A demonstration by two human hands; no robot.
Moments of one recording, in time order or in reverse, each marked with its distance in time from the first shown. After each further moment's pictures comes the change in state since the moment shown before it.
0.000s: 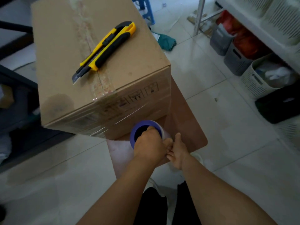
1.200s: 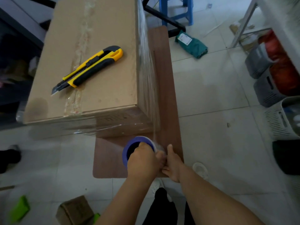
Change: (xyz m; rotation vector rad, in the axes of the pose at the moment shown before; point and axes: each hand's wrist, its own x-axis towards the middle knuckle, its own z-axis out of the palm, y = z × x) left_hand 0.023 0.100 0.021 -0.089 0.079 -0.424; right_hand 0.015 -0.096 -0.058 -0.452 -0.186 0.242
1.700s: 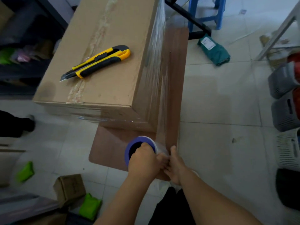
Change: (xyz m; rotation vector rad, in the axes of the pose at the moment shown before) left_hand -0.010 0.043 0.005 -0.147 -0.011 -0.159; right_hand -0.003 -0.026 -0.042 -0.068 -0.044 0.039
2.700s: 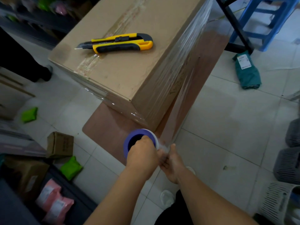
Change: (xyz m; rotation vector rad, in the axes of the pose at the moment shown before) left_hand 0.004 0.053 0.007 -0.253 0.025 -0.249; right_hand 0.012 -0.055 -0.048 -0.269 -0.084 0.022
